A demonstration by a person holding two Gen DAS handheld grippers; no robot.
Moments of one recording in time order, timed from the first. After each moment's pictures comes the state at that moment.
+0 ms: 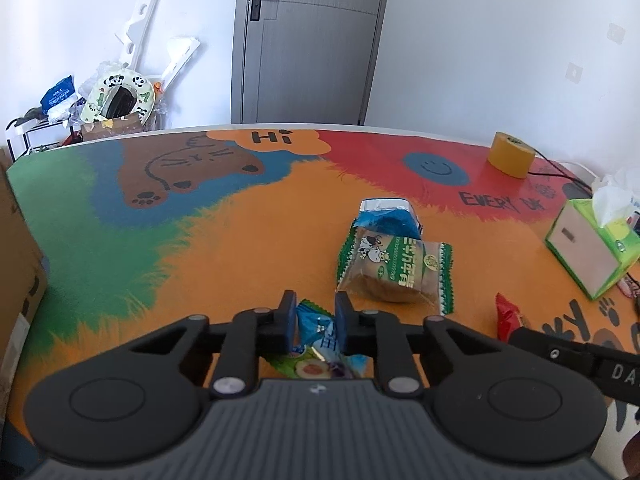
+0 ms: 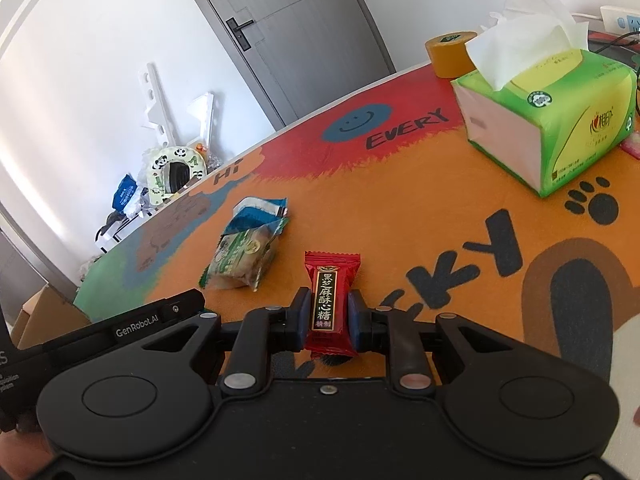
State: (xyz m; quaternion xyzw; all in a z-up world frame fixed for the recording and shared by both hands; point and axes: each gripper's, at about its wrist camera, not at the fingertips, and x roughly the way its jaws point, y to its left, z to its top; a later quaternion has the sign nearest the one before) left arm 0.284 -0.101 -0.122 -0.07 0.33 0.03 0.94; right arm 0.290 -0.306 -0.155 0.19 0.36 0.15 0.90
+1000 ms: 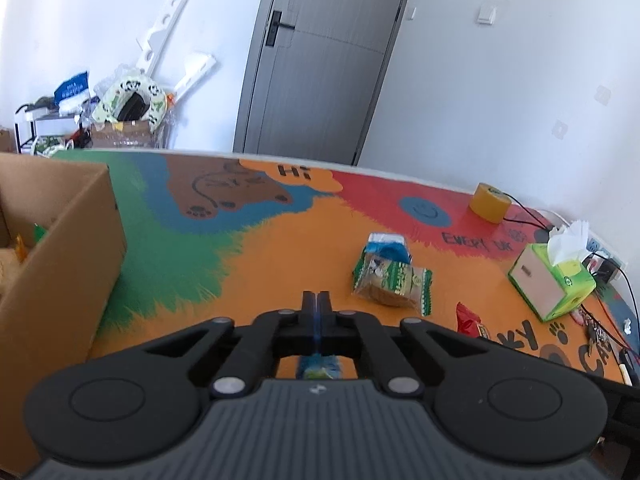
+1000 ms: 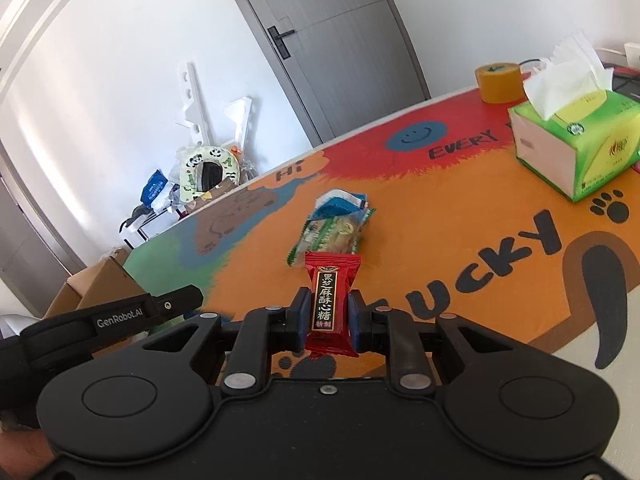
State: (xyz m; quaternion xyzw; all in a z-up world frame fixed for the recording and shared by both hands) left arm 0.217 -0.065 -0.079 -0.12 0.29 0.02 0.95; right arm 0.243 -0.268 -0.119 0.17 0.32 0.19 0.91
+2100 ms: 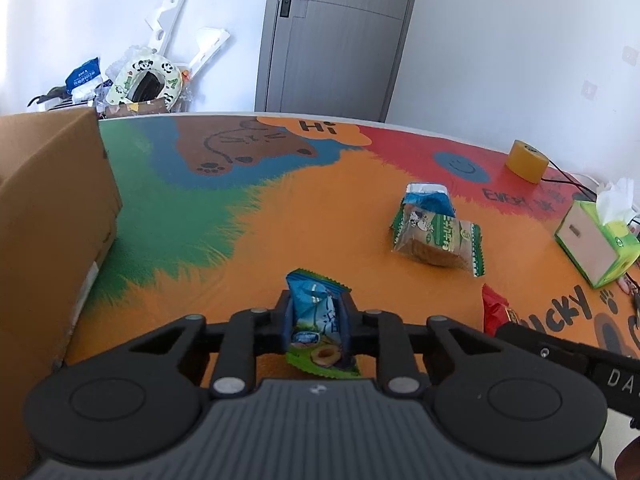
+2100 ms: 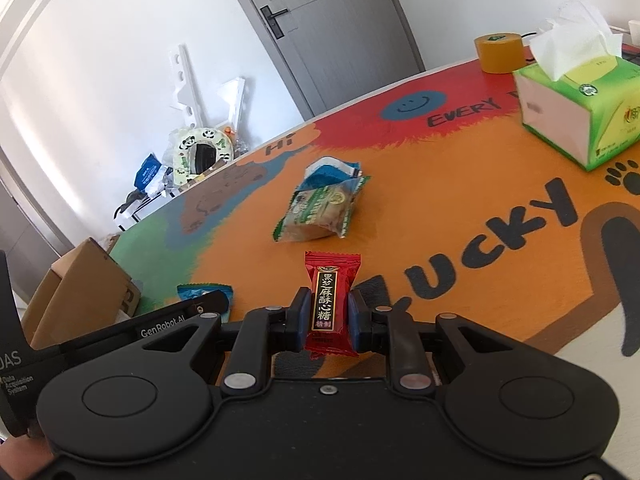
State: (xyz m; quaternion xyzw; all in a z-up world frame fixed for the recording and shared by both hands) left arm 0.237 -0.065 -0.119 -0.09 0.33 0.05 0.94; right arm 0.252 -0.258 -0.142 0.17 0.35 0.19 0.90
